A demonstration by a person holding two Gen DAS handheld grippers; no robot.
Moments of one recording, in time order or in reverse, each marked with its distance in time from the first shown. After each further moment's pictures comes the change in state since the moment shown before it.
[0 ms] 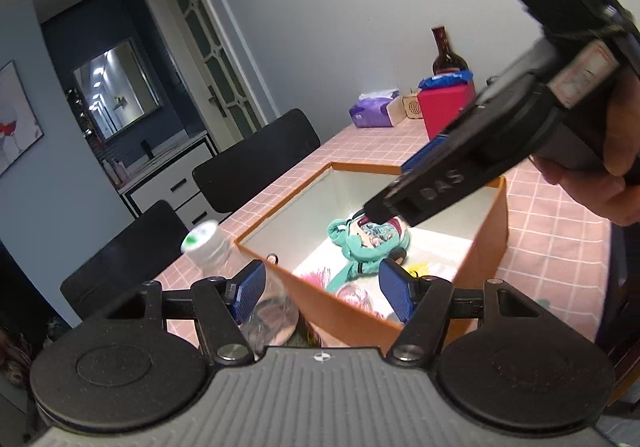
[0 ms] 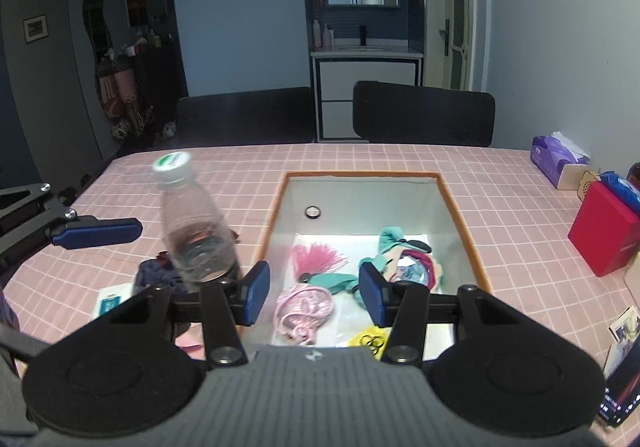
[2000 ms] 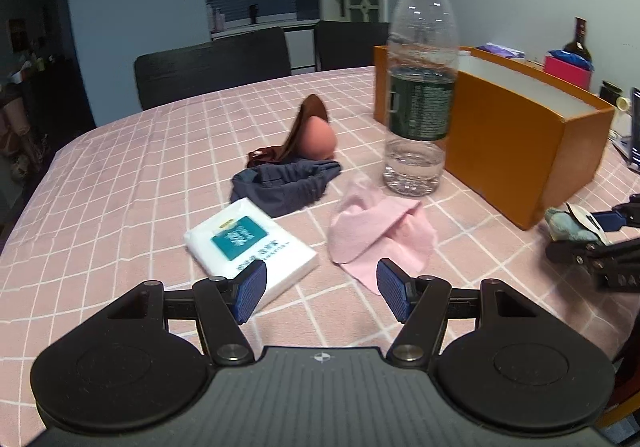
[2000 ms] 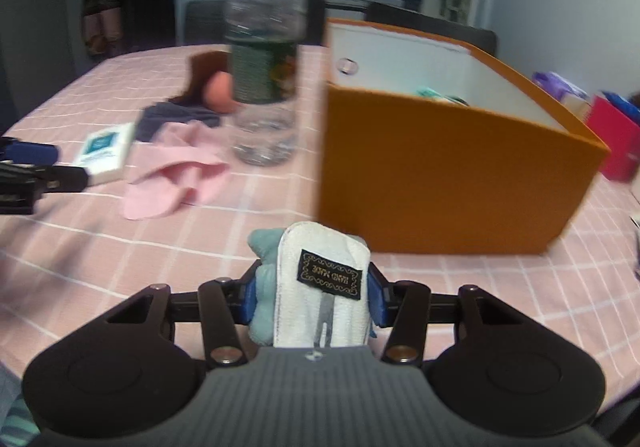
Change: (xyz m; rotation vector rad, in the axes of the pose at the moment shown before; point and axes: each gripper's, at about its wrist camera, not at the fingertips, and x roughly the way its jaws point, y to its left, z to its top) left arm -0.026 0.075 -0.175 -0.488 0.210 0.145; right arm 0.044 0.084 -0.161 -0.089 0.114 -0.082
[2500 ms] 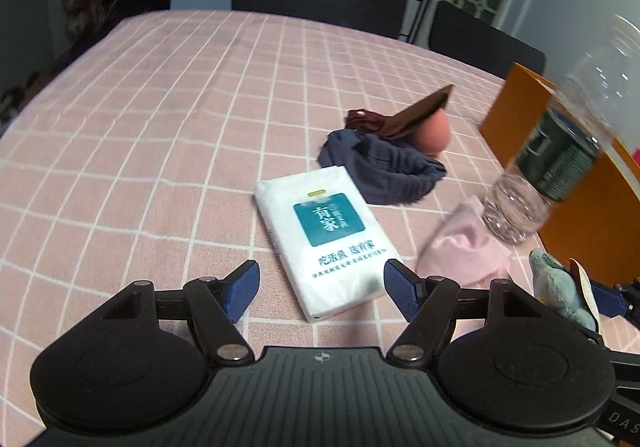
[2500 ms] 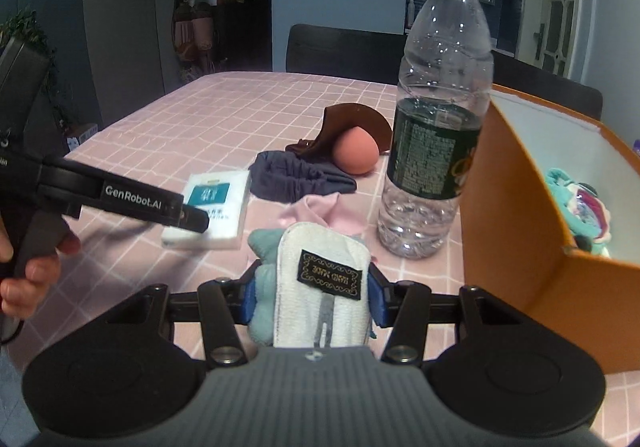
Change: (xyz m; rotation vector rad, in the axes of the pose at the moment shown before) left arm 0.045 0.067 0.012 -0.427 0.168 0.053; right arm 0.032 0.063 0.054 -0.105 -0.071 0.217
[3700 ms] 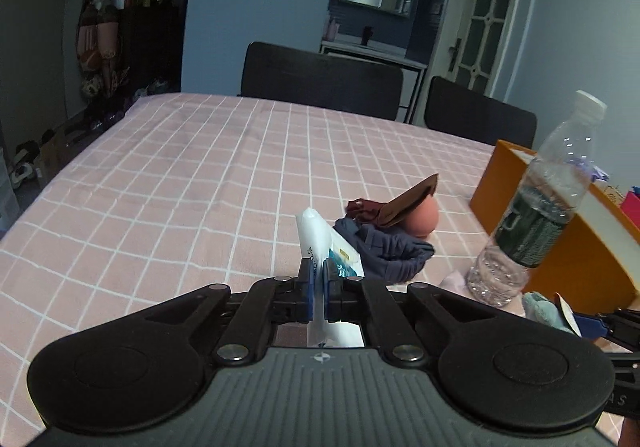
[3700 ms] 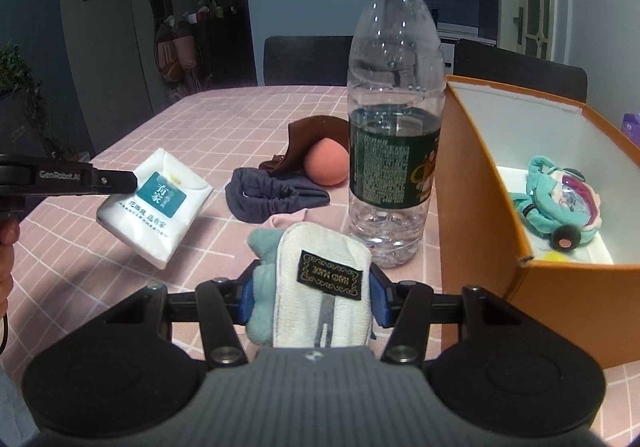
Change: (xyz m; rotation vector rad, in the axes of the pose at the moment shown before) left arm -0.057 -0.004 0.007 0.053 -0.249 0.013; right arm -0.014 -0.028 0.004 0.097 -0.023 0.006
